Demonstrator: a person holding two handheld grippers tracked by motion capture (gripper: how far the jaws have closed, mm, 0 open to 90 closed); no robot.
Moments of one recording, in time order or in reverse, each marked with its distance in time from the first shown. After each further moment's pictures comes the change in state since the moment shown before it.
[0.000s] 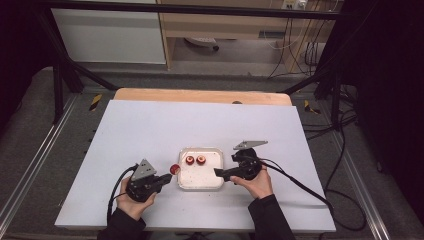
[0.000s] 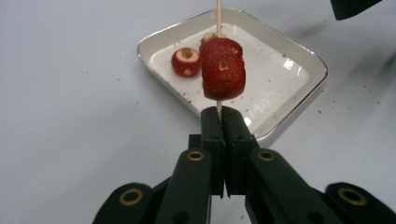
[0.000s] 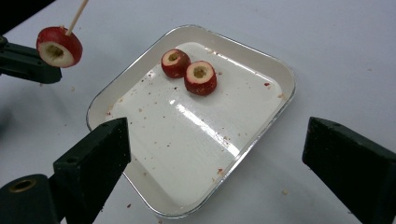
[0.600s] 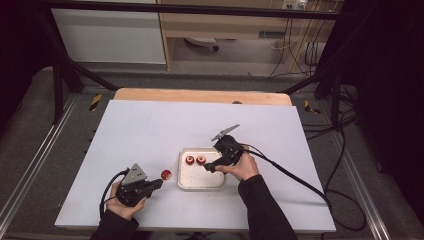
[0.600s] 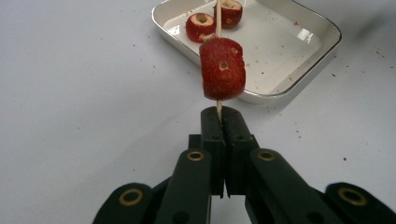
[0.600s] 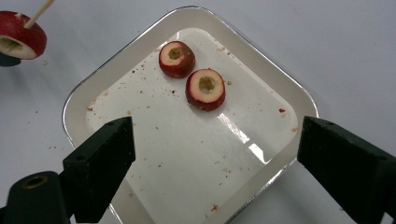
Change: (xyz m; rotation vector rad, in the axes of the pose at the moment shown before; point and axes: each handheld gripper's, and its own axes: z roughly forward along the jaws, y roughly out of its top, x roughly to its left) left arm 0.013 -0.018 -0.010 0.041 -0.005 0.014; right arm 0.011 0.051 0.041 0.243 -0.032 -0.141
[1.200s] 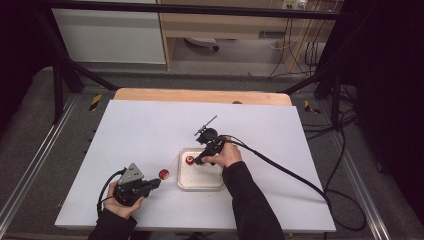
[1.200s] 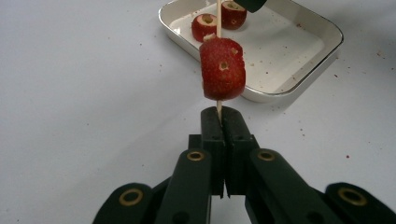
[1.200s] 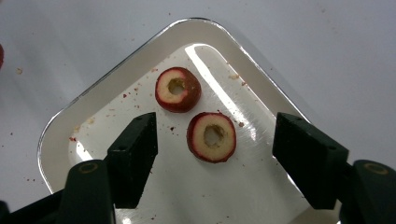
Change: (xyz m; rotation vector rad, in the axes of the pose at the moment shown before) left arm 0.004 -0.001 -0.003 -0.009 -0.002 -0.007; right arm 0.000 0.041 0.040 0.148 0.031 -0.046
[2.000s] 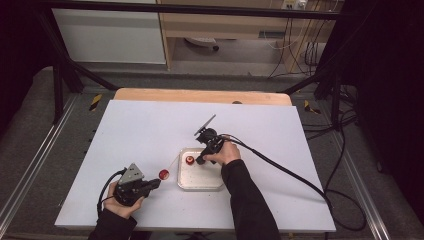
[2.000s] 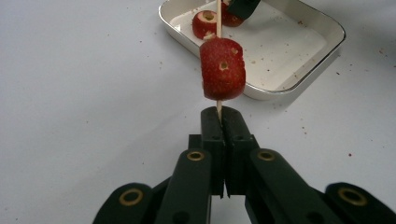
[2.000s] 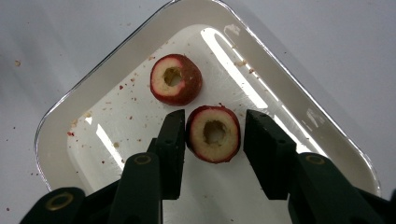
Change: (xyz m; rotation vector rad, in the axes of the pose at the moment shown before) left arm 0.001 -0.001 0.001 0.007 -0.001 0.000; right arm -0.010 0.003 0.012 0.074 0.072 0.036
